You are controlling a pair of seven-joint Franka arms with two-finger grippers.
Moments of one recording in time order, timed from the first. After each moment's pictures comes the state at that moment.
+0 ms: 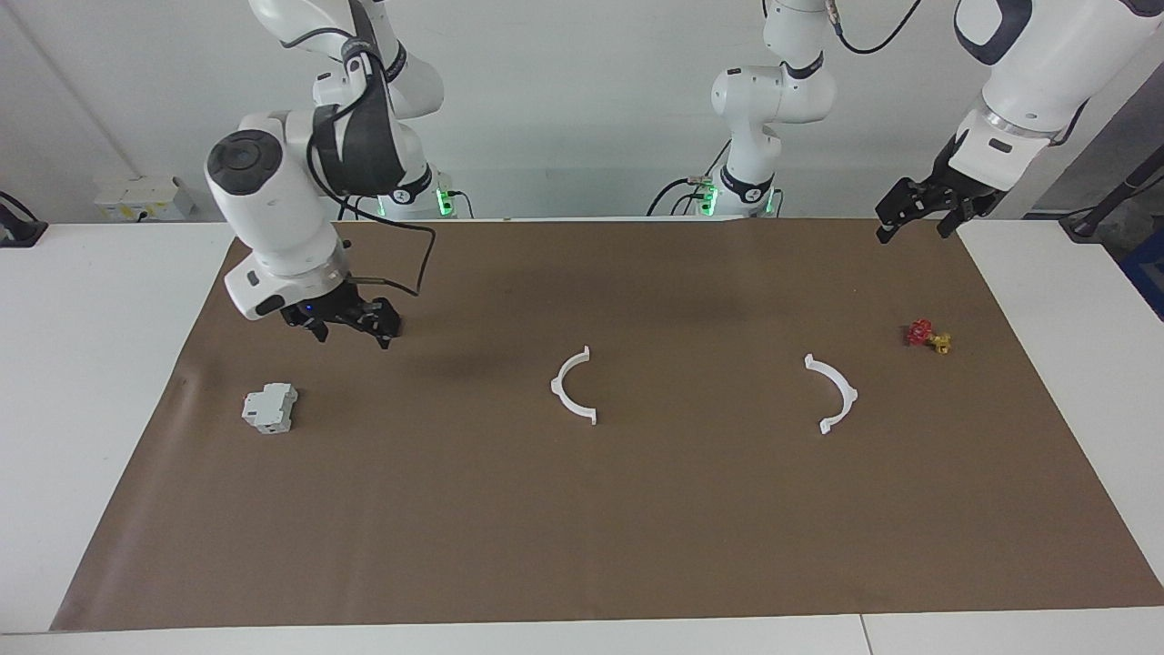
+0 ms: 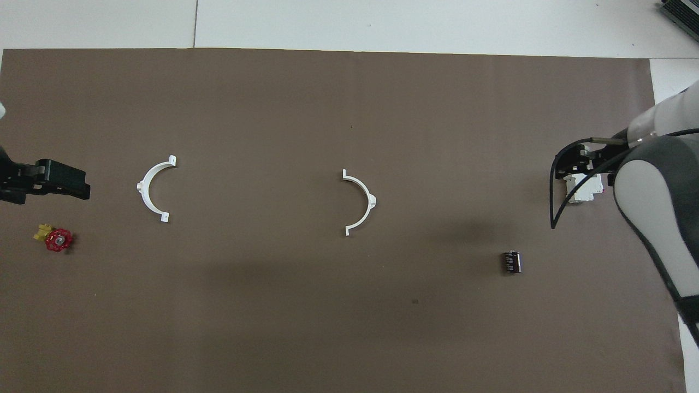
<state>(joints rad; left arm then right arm) -0.17 -0.04 0.12 -1.63 -0.02 1.53 -0.05 0.05 0.10 -0.10 -1.73 0.01 1.76 0.10</state>
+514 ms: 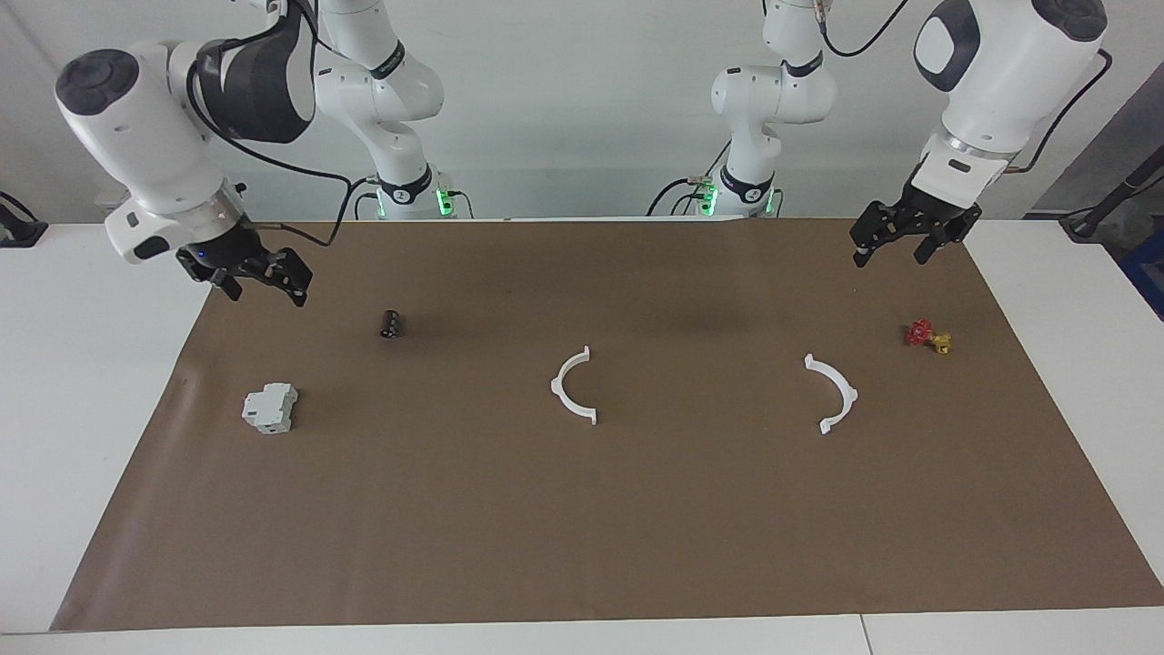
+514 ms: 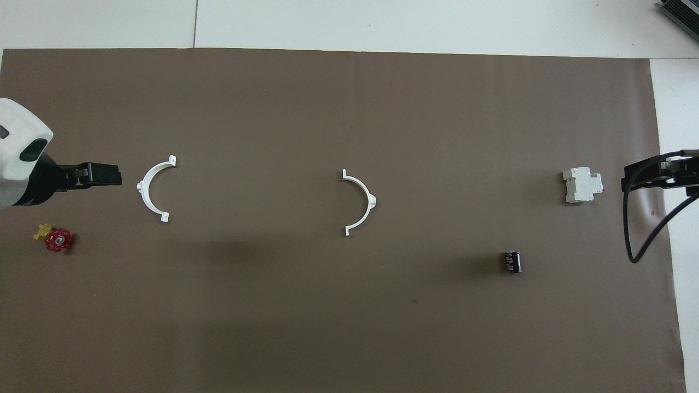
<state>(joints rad) -0.17 -0.12 0.12 -2.00 -0.02 2.04 -0.10 0.02 -0.01 -0.08 -1.61 -0.07 1.55 0.03</state>
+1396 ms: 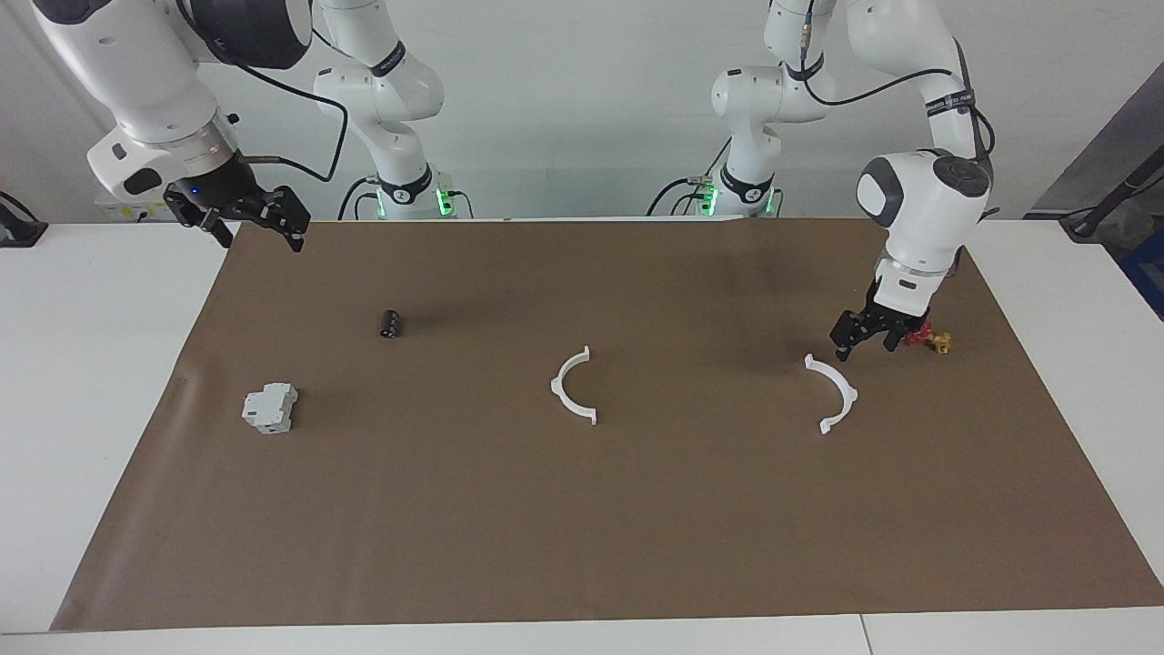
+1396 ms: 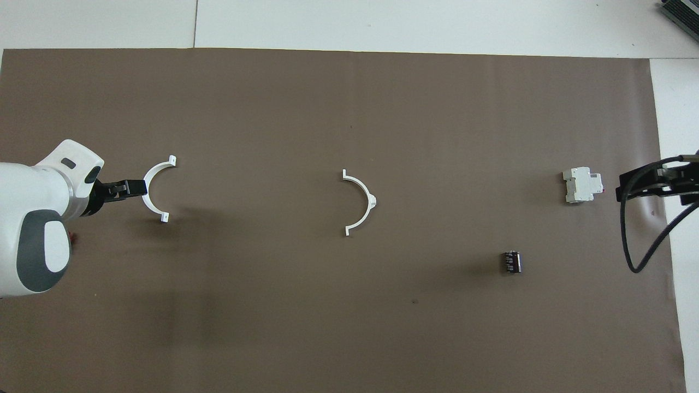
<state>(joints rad) -0.11 0.04 0.13 -2.25 -0.02 2.46 -0.13 0.02 -0.01 -0.07 -1.59 -0.04 1.48 0.03</state>
